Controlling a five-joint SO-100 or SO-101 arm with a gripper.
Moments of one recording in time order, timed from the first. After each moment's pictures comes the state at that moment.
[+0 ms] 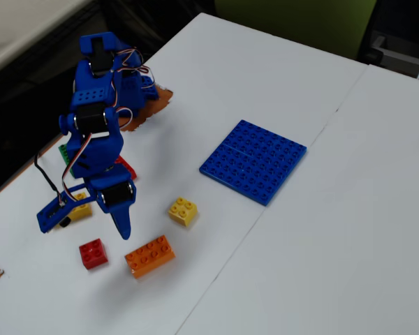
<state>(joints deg) 45.4 50.1 35.5 66.5 -22.1</state>
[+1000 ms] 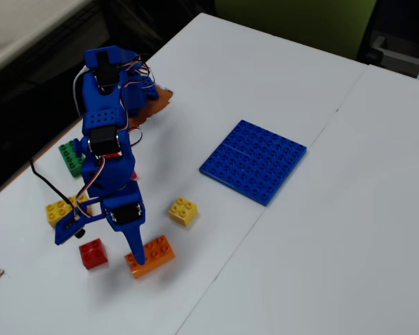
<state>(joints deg) 43.7 42.6 34.5 63.9 -9.7</state>
